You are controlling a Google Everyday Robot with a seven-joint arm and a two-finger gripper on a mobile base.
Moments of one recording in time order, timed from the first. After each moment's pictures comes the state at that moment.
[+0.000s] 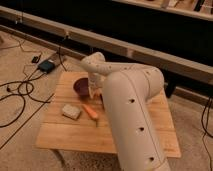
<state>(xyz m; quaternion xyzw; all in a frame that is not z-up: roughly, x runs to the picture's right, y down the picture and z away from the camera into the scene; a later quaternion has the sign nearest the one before) -0.049 0.036 0.944 -0.28 0.22 0.53 0.77</state>
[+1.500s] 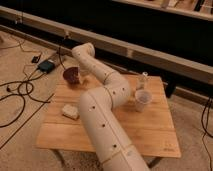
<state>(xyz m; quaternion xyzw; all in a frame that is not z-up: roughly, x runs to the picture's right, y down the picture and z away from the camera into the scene) -0.145 -0.069 1.028 -0.25 0.10 0.48 0.83</state>
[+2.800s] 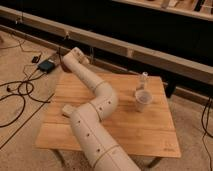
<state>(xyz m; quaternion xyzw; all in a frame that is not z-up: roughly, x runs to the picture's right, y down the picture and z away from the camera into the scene) -0.161 -0.182 1.087 0.03 0.01 0.54 0.84</state>
